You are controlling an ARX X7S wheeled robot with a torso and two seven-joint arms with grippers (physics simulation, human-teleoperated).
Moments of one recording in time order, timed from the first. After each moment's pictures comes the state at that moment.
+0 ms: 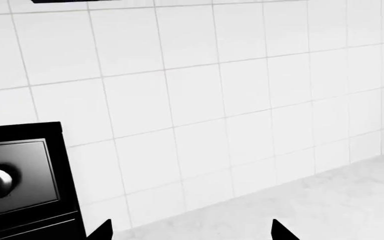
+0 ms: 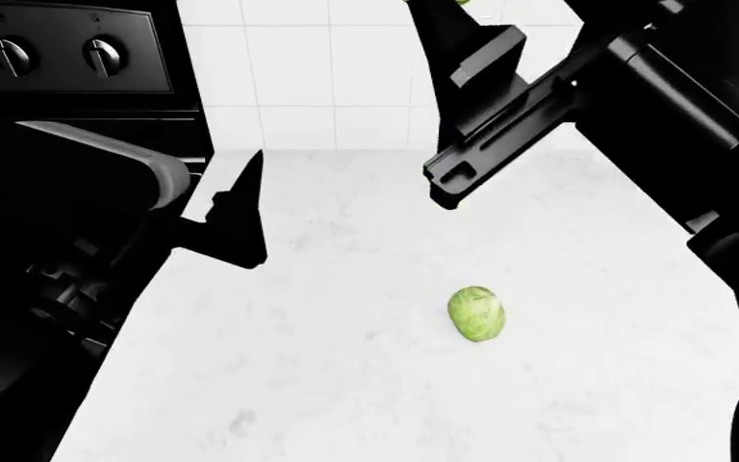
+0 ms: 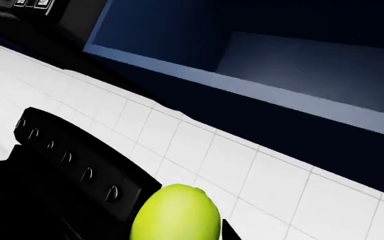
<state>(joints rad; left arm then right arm) -0.69 -0.45 -0.04 0.74 -0.78 -1.14 -0.17 1.30 0.46 -0.03 -0.75 1.24 1.30 0.31</state>
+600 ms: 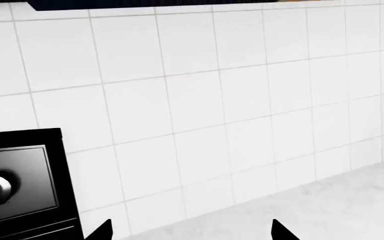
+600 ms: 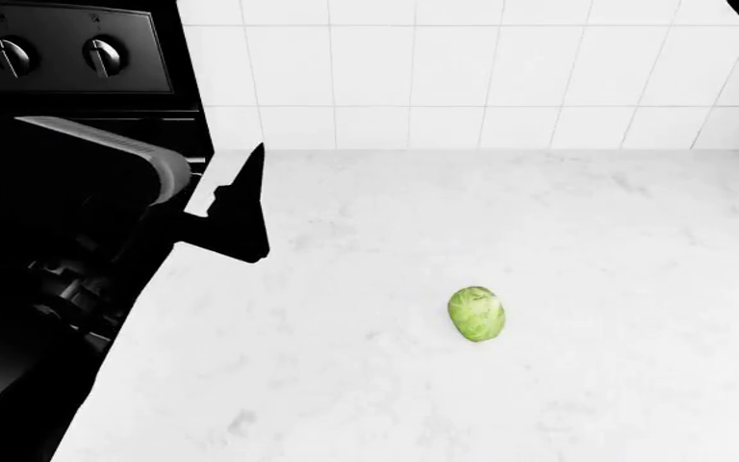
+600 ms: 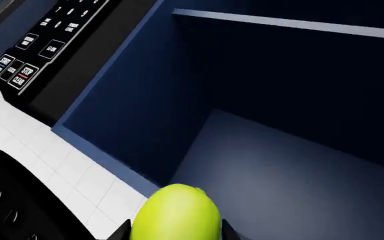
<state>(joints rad) -0.69 -0.45 -0.02 0.73 -0.77 -1.10 -0.17 1.65 0.38 -0.31 -0.51 0.89 1.11 0.15</state>
